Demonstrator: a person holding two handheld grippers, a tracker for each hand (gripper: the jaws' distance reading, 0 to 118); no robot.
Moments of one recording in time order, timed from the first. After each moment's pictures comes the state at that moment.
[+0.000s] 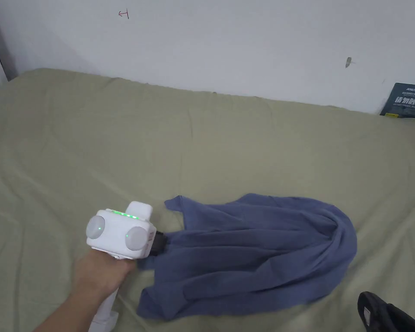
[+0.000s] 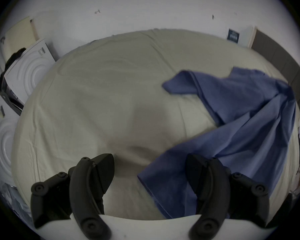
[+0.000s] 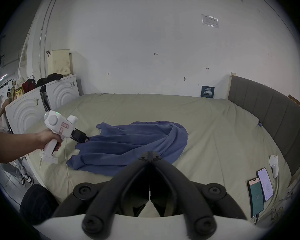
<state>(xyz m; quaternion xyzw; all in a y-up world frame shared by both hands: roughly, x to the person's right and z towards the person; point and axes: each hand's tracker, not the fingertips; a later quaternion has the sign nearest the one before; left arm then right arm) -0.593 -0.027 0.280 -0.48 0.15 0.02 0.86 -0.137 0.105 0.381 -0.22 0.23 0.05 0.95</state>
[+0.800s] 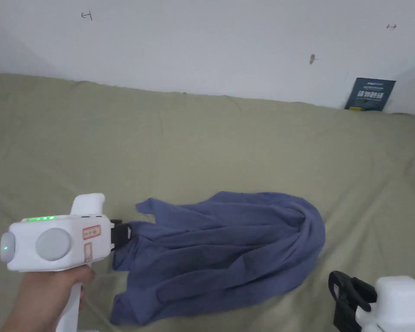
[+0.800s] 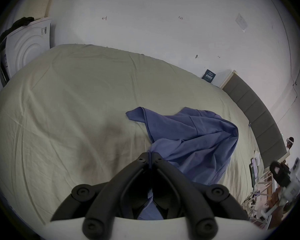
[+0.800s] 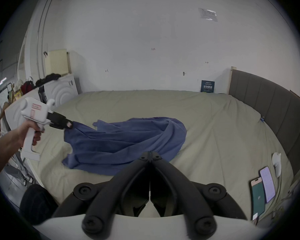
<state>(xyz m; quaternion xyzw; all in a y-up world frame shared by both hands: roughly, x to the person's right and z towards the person) -0.579 0.065 0.346 -0.38 0.05 0.21 0.90 -0.123 0.090 0.335 -0.25 0.23 0.06 0.94</state>
